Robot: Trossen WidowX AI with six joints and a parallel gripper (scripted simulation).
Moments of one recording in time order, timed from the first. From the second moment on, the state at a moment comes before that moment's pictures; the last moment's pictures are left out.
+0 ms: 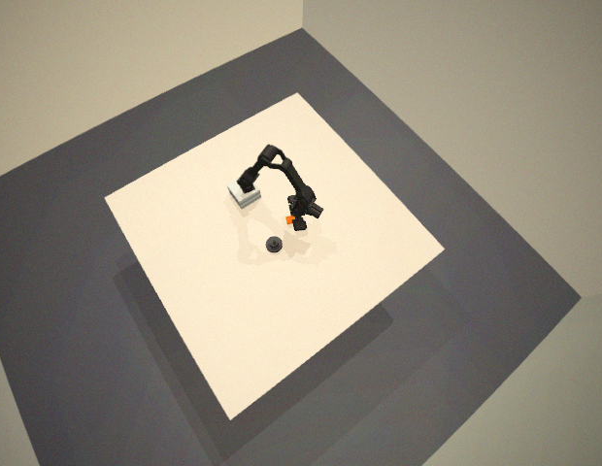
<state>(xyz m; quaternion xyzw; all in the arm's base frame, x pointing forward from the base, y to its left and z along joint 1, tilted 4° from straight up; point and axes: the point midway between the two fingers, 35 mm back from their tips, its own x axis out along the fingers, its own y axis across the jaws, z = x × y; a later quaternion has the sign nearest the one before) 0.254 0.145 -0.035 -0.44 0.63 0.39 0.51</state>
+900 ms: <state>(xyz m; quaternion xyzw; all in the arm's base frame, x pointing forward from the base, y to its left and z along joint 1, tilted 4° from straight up) 0.247 0.118 -0.025 -0.34 0.50 0.48 0.64</state>
